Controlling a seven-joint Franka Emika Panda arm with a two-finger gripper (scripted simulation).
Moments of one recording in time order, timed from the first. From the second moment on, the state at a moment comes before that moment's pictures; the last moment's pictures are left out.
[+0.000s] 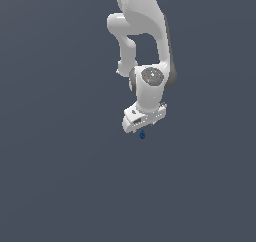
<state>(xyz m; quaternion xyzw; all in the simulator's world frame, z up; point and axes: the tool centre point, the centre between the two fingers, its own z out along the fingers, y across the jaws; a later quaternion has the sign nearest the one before) -0.029 0.074 0.088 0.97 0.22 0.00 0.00</state>
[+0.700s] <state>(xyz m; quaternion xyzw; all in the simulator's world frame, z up) -0.031 0.074 0.043 0.97 0.23 0.00 0.00</state>
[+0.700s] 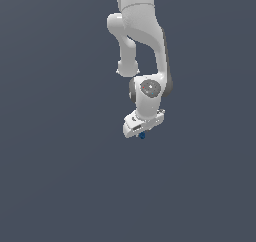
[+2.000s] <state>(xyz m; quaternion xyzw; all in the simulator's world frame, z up) -0.044 0.048 0.089 0.97 0.23 0.00 0.00</state>
